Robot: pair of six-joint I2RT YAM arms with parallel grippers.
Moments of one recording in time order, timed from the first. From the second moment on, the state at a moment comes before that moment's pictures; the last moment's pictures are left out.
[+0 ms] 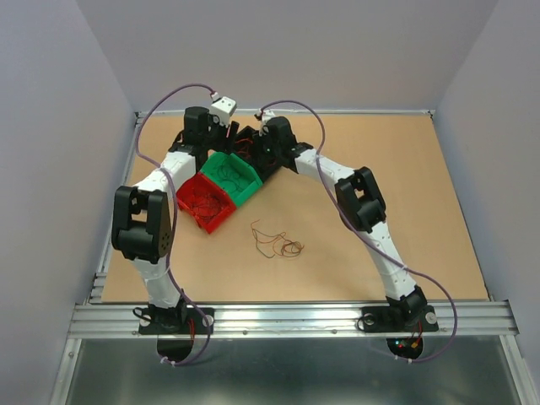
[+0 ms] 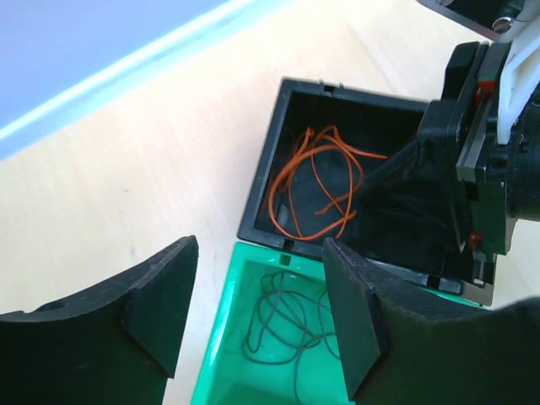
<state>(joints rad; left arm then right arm) -0.20 1.83 1.35 0.02 0.19 0.22 0.59 2.53 2.12 -0.07 -0.15 0.21</state>
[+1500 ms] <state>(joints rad) -0.59 1.29 0.63 -0.06 0.53 0.77 0.67 1.22 0.41 0.56 0.08 0.37</state>
